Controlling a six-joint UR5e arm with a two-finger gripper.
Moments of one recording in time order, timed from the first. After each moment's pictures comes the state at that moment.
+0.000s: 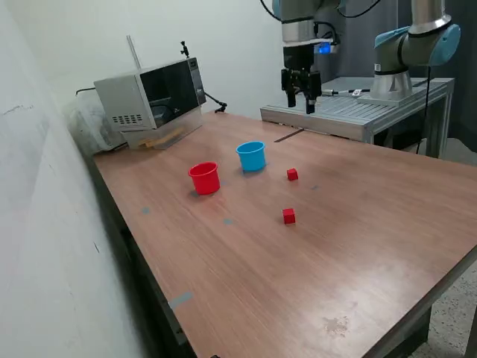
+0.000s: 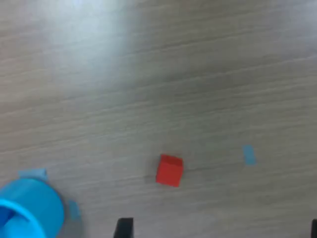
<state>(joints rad) -0.02 -1.27 1.79 -2.14 -1.61 3.32</state>
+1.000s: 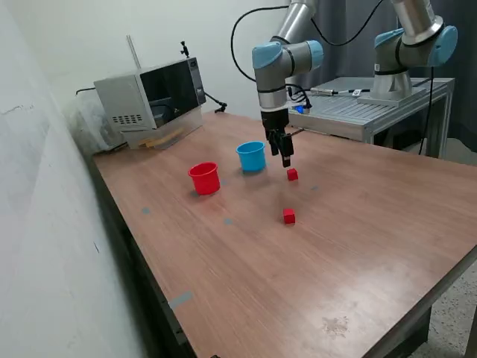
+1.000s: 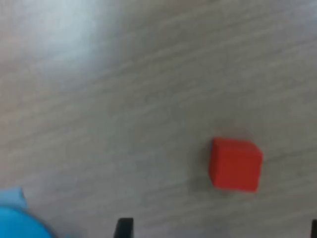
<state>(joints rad) -0.10 -0.98 1.75 -2.33 -1.61 3.38</state>
